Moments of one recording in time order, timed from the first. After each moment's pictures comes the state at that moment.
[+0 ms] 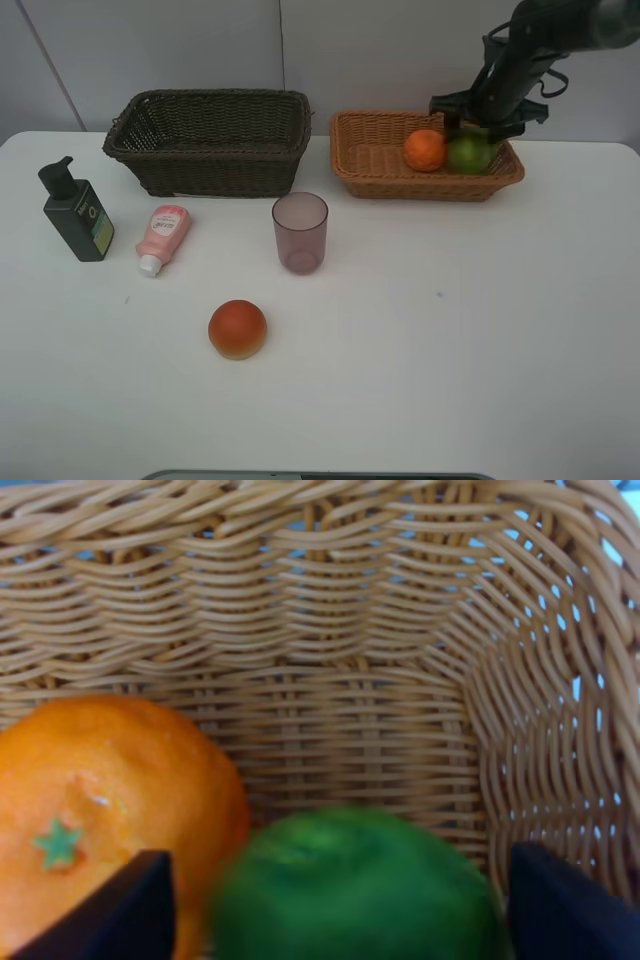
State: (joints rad) left arm -0.14 -0.01 -0.50 0.01 1.06 -0.05; right arm 0.13 2.21 -1.72 -0.21 0.69 0.30
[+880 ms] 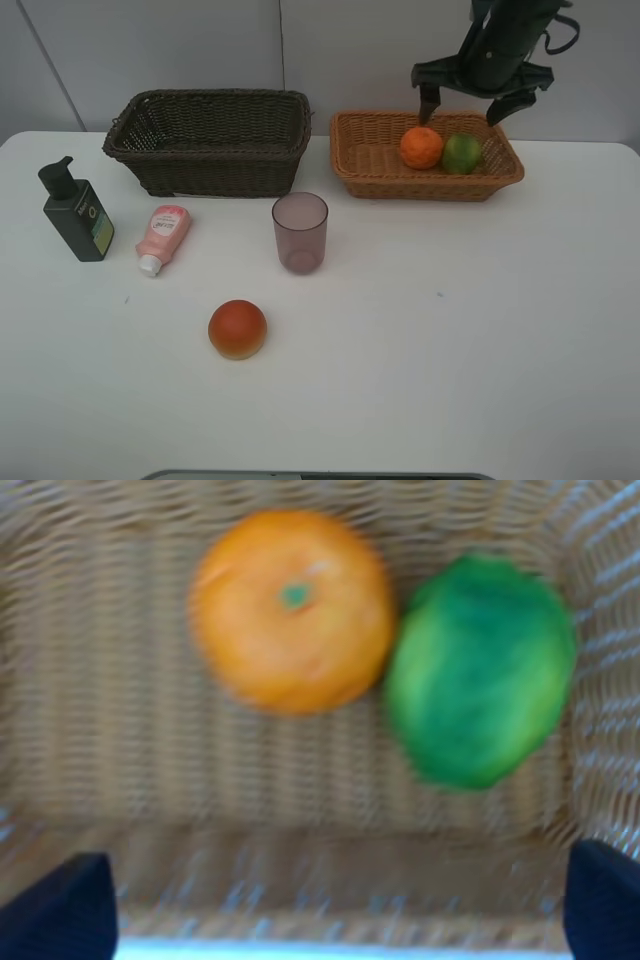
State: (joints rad) left arm -0.14 -0.01 -0.50 0.01 1.06 -0.05; right arm 0.28 1.96 -1.62 -0.19 0.91 0.30
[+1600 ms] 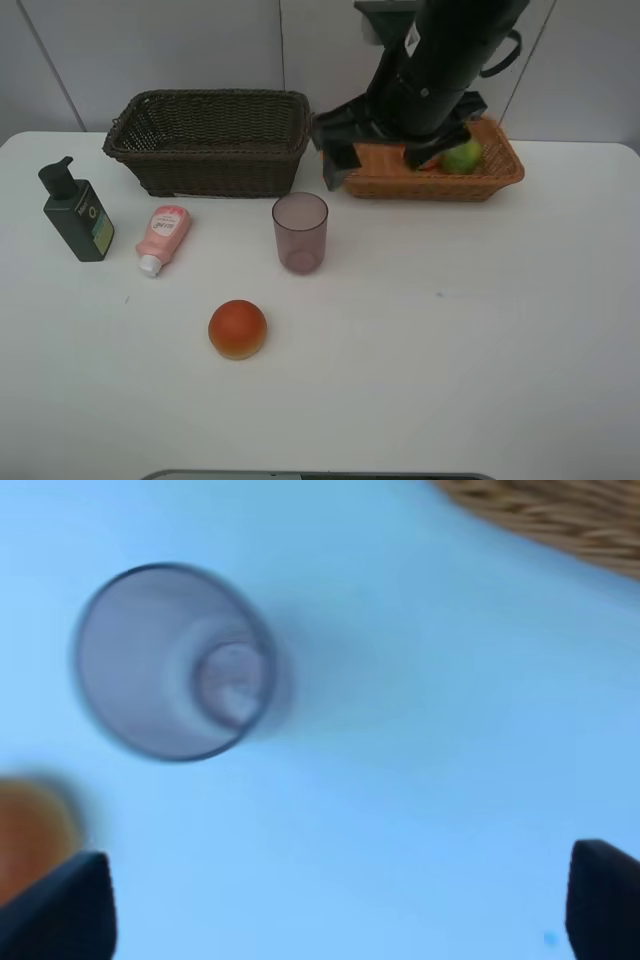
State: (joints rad) left arm -0.14 -0.01 -0.50 0.01 1.06 -0.05; right arm 0.70 1.69 -1.33 -0.13 0.94 0.30
